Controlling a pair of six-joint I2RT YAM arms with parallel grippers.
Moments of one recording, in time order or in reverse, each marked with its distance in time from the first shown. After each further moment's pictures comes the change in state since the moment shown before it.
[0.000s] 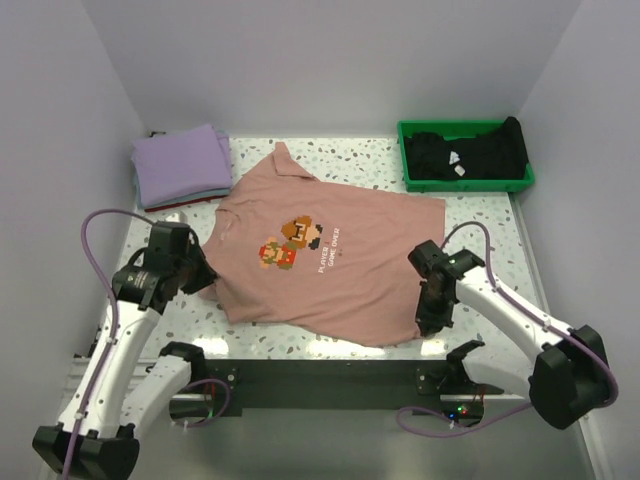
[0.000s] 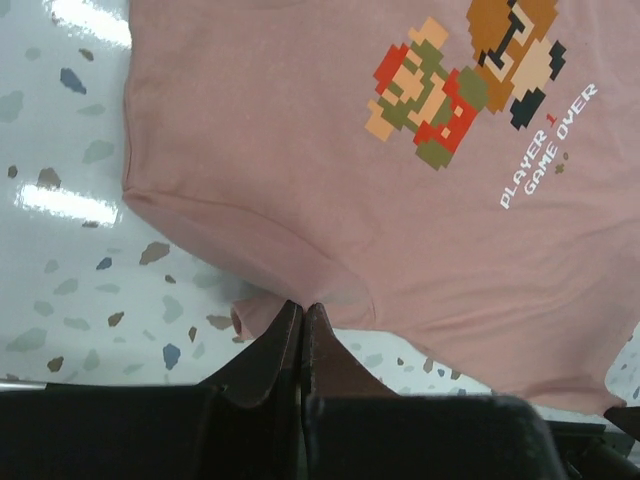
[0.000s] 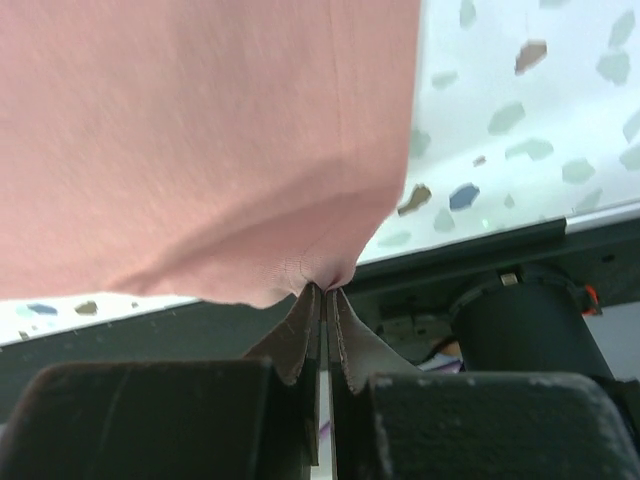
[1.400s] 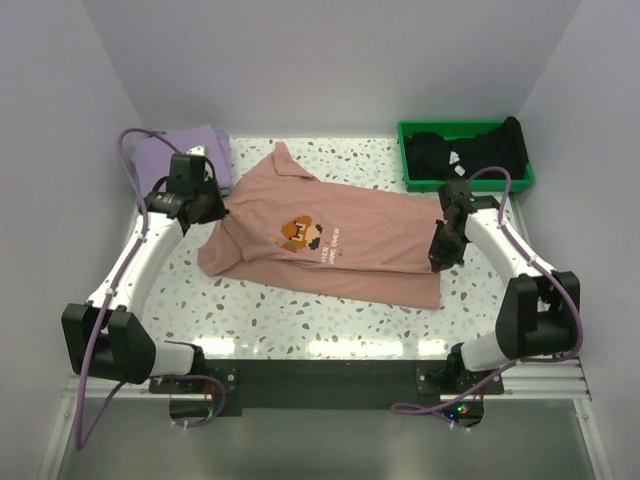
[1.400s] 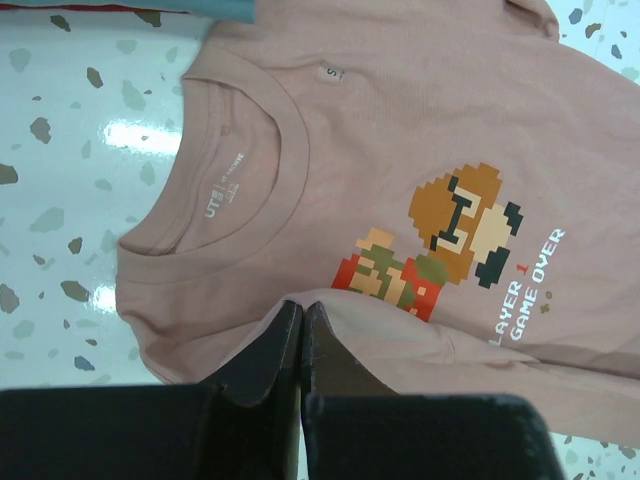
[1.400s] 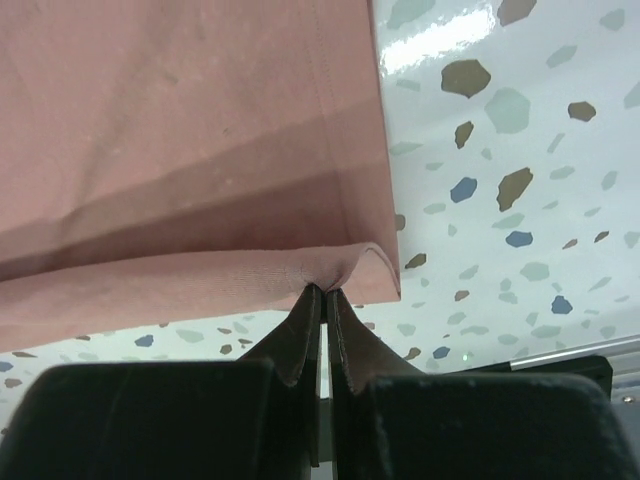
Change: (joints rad) left arm 0.046 0.544 0.303 0.354 -0.019 0.251; right arm -0.367 0.347 0.373 0.161 0.040 -0.296
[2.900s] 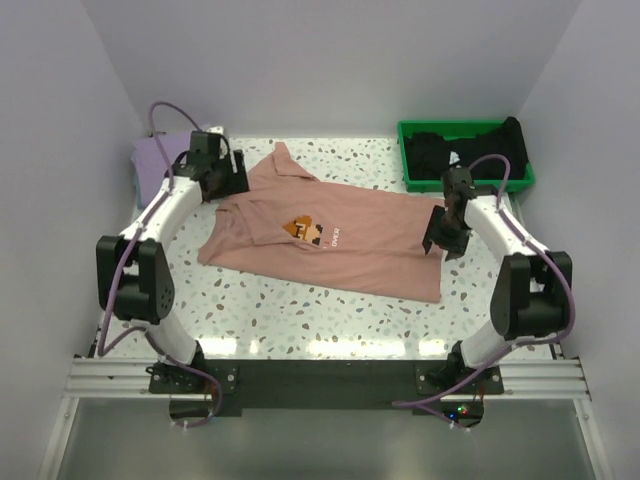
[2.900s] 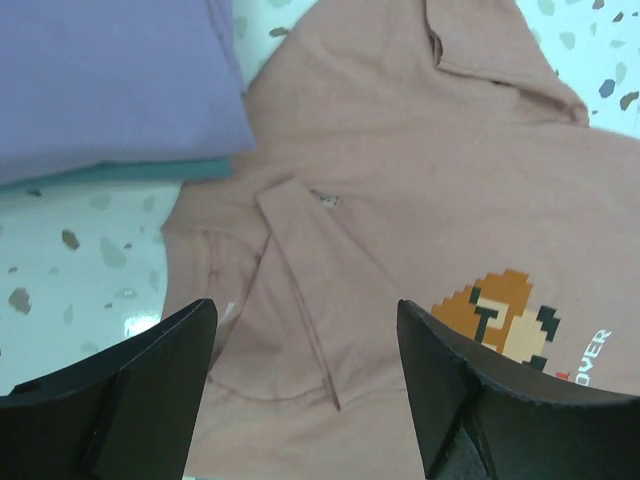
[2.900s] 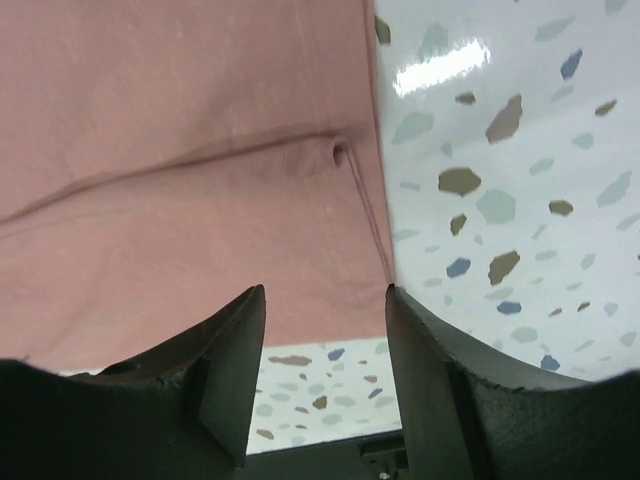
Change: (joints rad) left arm 0.013 0.448 0.280 0.171 0.014 0.124; right arm -0.051 0.185 0.129 0.074 0.016 -0.063
